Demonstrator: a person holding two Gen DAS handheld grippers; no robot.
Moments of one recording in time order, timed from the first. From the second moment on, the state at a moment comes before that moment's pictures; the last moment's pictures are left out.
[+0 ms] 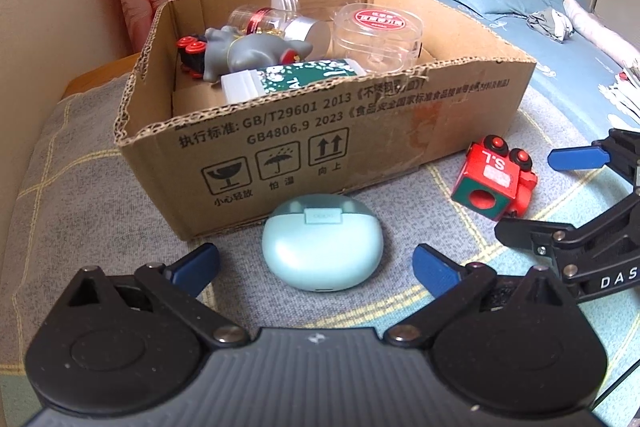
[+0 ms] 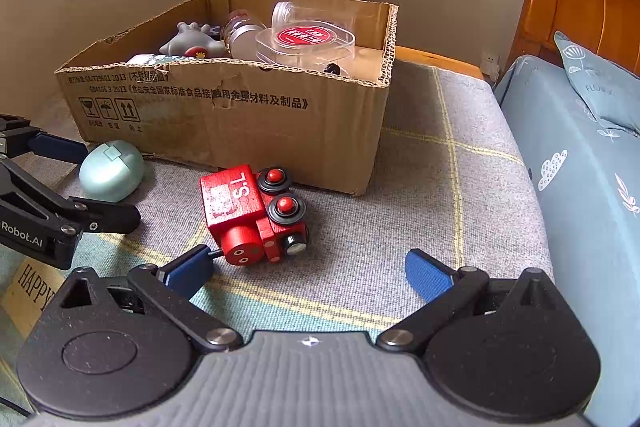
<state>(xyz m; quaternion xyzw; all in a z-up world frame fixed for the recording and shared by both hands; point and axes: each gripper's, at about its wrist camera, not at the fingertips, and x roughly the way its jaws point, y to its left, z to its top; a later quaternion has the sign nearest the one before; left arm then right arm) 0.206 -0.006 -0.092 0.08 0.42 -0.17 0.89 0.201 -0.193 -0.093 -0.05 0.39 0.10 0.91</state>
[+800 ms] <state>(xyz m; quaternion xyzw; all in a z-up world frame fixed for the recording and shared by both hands) 0.186 0.015 -0.084 0.04 0.41 -0.14 0.90 0.214 -0.171 -0.093 -0.09 0.38 0.18 0.90</state>
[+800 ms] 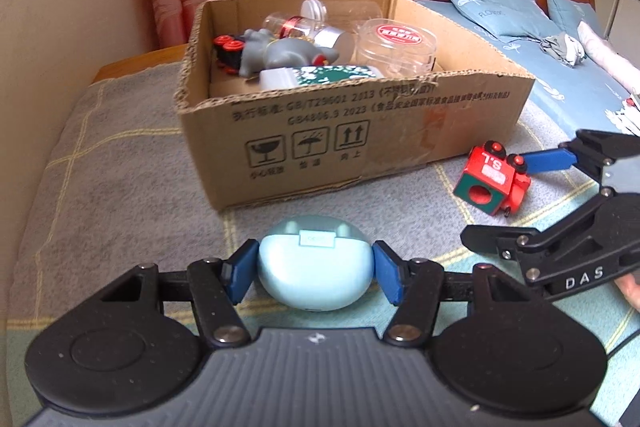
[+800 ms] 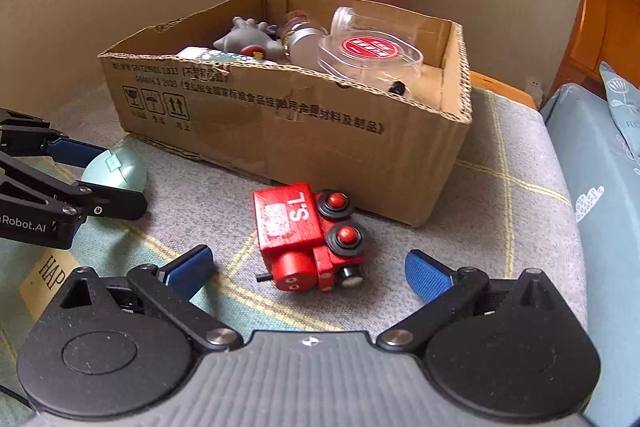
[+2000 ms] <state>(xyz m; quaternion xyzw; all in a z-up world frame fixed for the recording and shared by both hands) 0.186 0.021 -0.084 0.07 0.41 -0.17 0.89 0.216 -0.167 -0.076 -0.15 0.39 0.23 0.88</state>
